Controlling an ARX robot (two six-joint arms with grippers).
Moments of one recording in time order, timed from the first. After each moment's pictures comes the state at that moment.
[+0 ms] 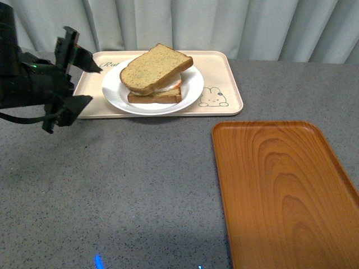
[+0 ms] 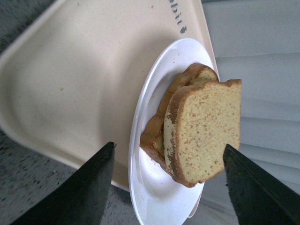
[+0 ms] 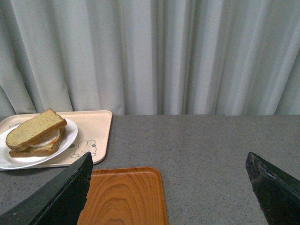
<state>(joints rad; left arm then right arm) -0.05 2.21 1.00 0.72 0.23 -1.11 0.00 0.00 0.01 0.00 0.00 0.00</state>
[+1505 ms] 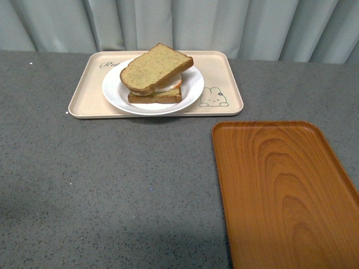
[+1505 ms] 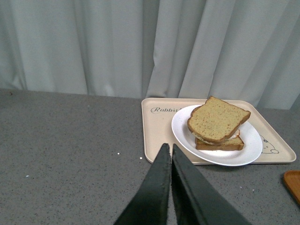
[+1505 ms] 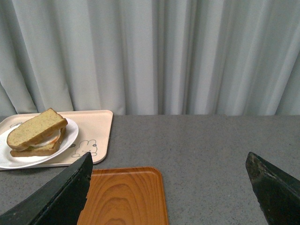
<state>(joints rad) 0.01 0.87 0.03 0.82 0.01 -0.02 0.00 0.00 0.01 0.00 0.00 0.00</state>
